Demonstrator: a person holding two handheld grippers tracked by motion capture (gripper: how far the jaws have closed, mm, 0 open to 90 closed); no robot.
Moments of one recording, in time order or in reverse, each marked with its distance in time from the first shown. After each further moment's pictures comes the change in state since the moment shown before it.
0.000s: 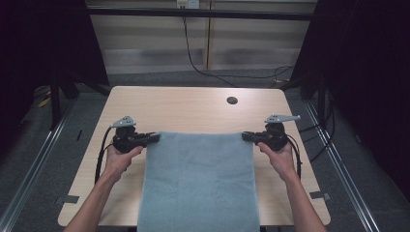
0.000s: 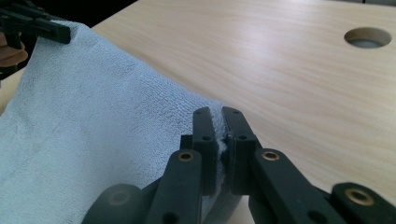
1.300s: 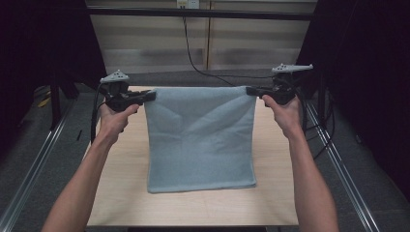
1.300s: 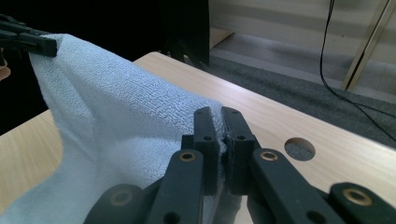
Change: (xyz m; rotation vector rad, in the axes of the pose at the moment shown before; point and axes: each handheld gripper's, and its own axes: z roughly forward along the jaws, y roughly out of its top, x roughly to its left) left arm 0.009 0.113 -0.022 -0.112 0.082 0.065; right arm -0.009 0.130 -0.027 -0.108 -0.077 -0.076
